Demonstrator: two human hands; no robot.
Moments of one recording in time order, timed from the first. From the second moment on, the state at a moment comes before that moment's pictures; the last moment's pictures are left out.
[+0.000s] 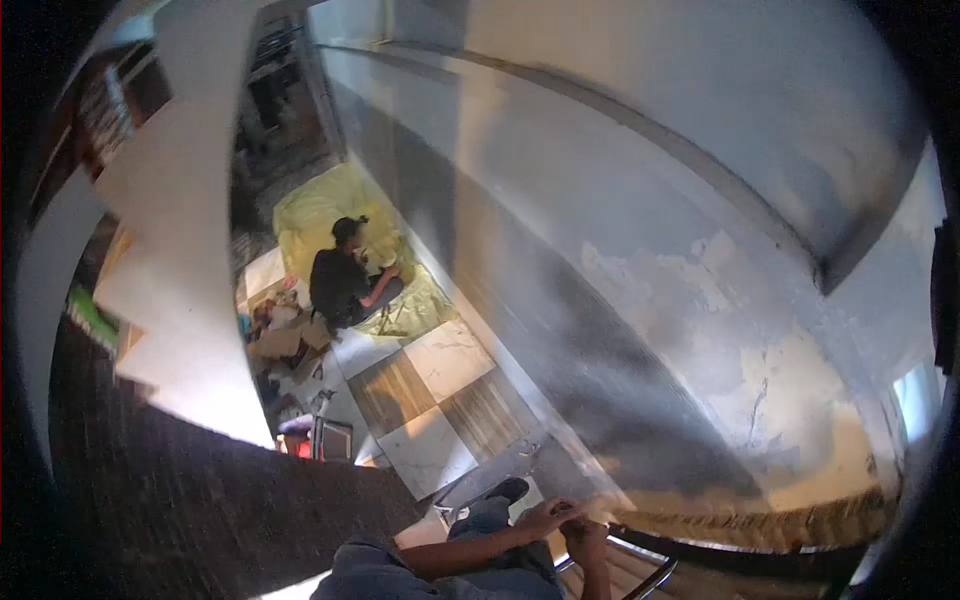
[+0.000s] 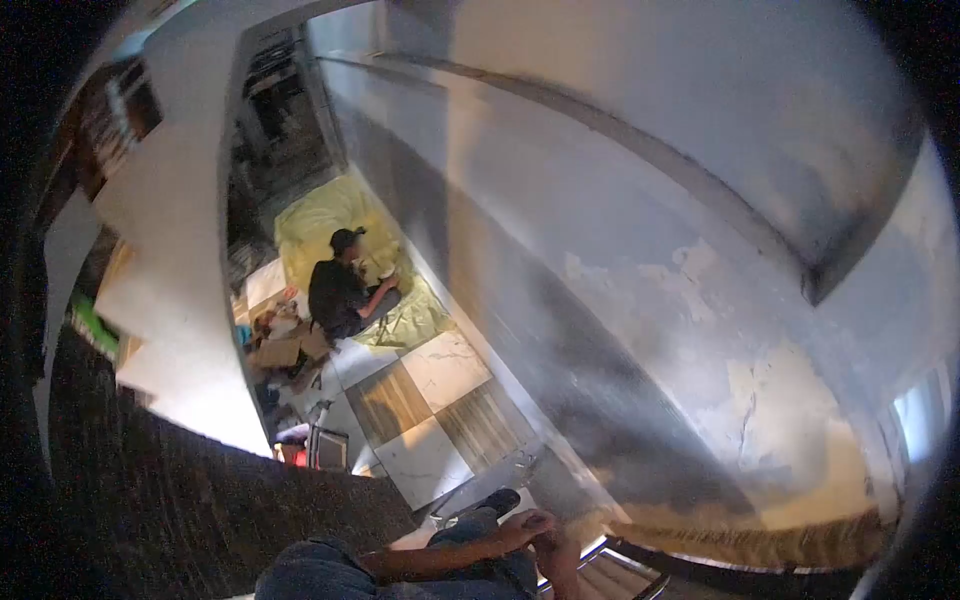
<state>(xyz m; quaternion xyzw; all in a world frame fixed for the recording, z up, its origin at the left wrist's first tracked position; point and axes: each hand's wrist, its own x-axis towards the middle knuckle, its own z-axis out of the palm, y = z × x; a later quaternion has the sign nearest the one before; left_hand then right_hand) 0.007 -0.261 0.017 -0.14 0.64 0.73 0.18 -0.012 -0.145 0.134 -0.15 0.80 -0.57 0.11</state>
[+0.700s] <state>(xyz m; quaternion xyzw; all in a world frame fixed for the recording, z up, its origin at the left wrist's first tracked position) -0.077 -0.149 0.159 0.33 0.70 0.60 0.20 0.076 -0.087 0.063 0.24 0.83 -0.50 -0.09</state>
